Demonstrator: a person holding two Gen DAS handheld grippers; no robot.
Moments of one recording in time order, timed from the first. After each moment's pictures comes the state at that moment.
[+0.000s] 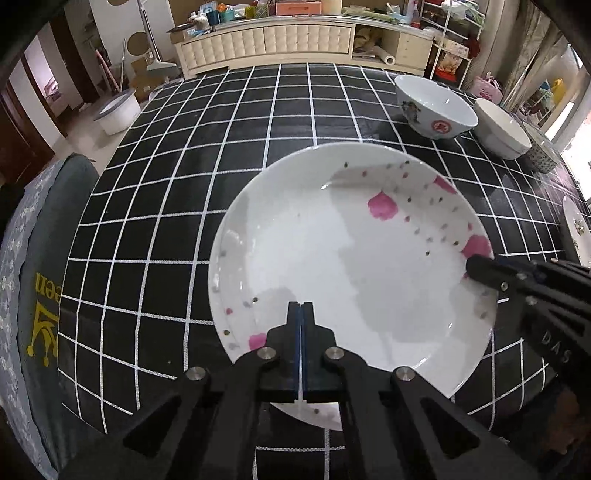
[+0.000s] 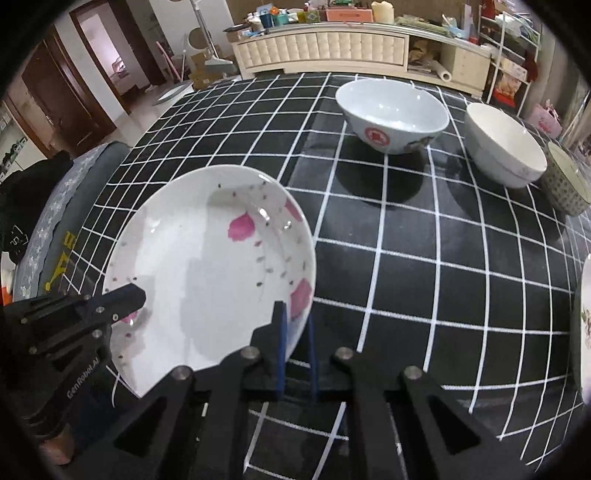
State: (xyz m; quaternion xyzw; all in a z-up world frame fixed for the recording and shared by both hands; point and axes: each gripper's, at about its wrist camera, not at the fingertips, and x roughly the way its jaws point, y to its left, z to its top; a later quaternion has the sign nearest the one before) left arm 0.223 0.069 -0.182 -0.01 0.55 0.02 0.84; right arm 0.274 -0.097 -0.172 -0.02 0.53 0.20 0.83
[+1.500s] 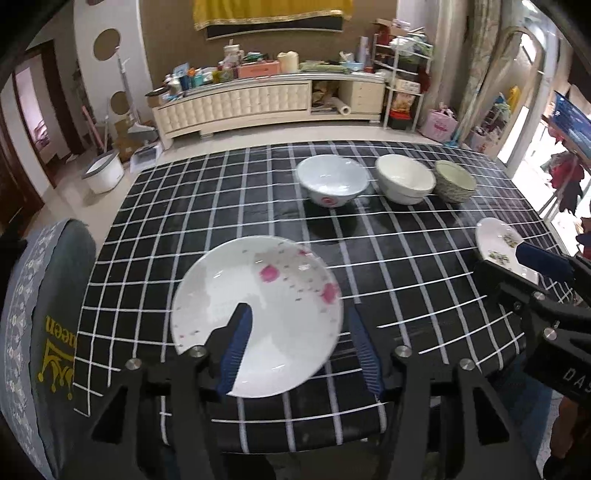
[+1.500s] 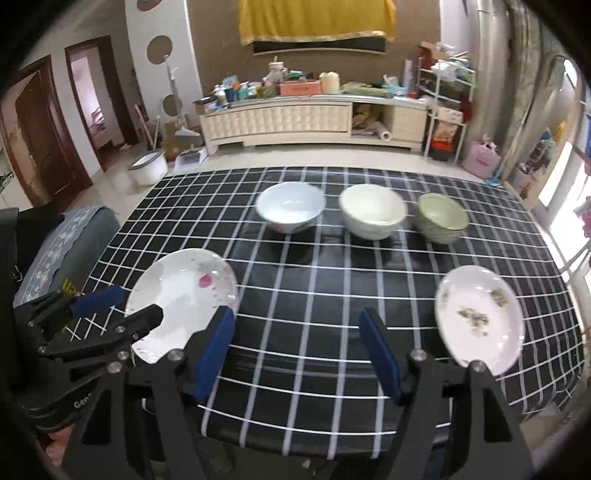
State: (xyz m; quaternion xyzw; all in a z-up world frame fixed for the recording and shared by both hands) left arm 0.184 -0.022 -0.073 0.02 0.45 -0.04 0.89; right arm 0.201 -0.202 -0.053 -0.02 0.41 0.11 0.91
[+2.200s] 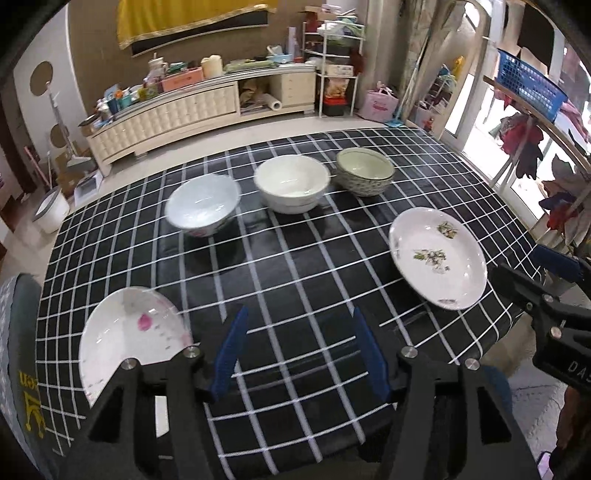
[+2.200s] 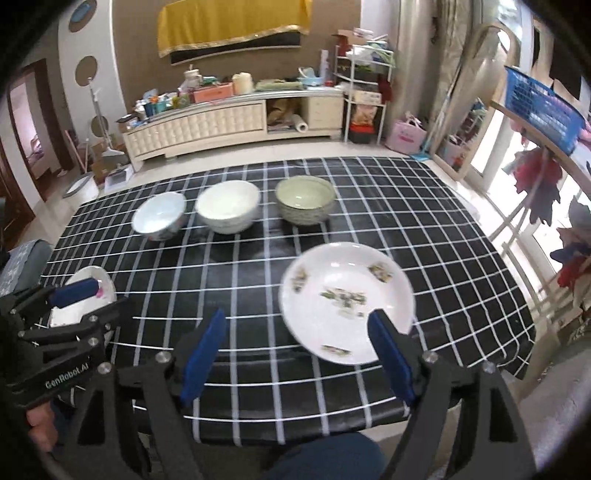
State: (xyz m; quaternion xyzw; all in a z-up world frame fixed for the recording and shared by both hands) left arm 0.230 -0.166 -0.080 0.06 0.46 -0.14 0.88; right arm 0.202 -0.347 -0.061 0.01 0.42 -0.02 0.91
